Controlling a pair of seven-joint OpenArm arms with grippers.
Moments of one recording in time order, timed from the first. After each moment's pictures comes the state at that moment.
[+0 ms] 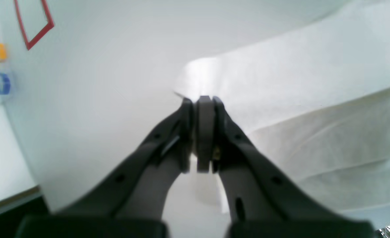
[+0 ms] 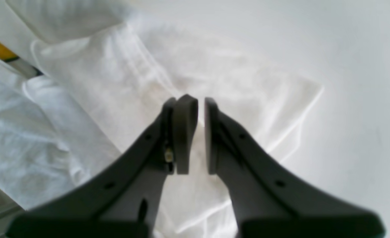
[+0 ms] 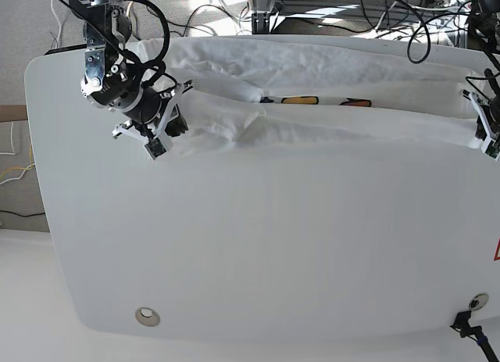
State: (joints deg) left arm 16.1 -36.4 -31.2 91.7 -10.3 -42.3 40.4; right arm -12.2 15.5 2.9 107.0 21.7 27.7 -54.8
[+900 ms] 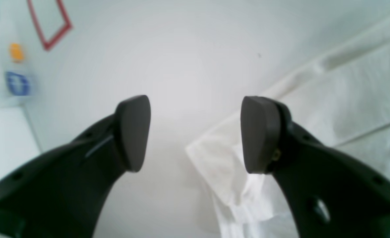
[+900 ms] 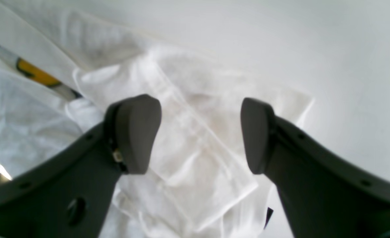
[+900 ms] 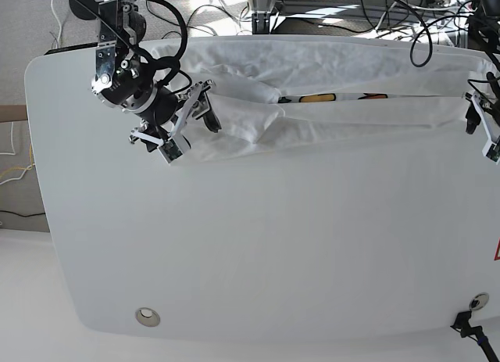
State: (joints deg) left arm 14.9 -37.3 -31.6 92.0 -10.7 -42.2 40.2; right arm -11.8 9.9 2.6 111.0 22.6 28.8 -54.7
